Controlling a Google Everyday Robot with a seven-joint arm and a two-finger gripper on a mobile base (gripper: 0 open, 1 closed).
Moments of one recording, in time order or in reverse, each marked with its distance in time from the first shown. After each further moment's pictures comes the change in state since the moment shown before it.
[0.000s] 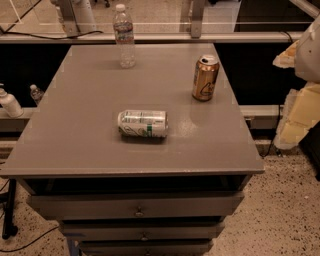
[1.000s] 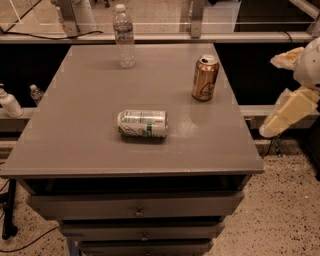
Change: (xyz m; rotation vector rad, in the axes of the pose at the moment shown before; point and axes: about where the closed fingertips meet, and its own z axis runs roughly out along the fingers) arm 0.003 -0.044 0.038 0.078 -0.287 0.066
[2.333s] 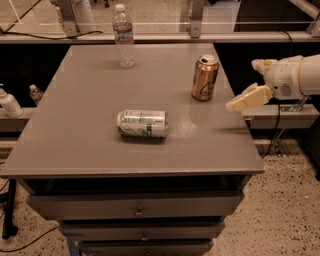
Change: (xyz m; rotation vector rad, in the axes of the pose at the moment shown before) arm 0.005 -0.097 0.102 0.093 -0.428 0.218
